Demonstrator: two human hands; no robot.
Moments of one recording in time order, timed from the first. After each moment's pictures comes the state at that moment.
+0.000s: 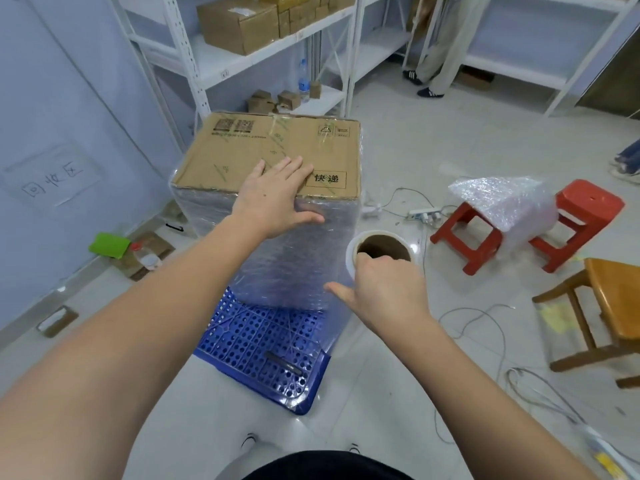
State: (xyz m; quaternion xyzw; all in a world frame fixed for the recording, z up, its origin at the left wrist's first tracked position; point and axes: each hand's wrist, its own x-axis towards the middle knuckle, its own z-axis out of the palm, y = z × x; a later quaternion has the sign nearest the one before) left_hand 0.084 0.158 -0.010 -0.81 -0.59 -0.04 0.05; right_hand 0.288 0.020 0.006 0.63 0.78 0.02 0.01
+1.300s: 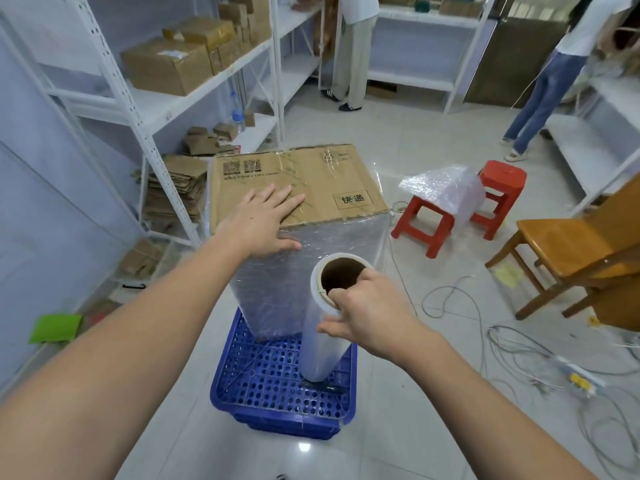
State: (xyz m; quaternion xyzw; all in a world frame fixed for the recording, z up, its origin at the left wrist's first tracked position) left_hand -0.032 0.208 -0.008 -0.90 -0.44 0.03 0.03; right_hand 0.154 0.005 0.004 0.56 0.83 0.05 -0.05
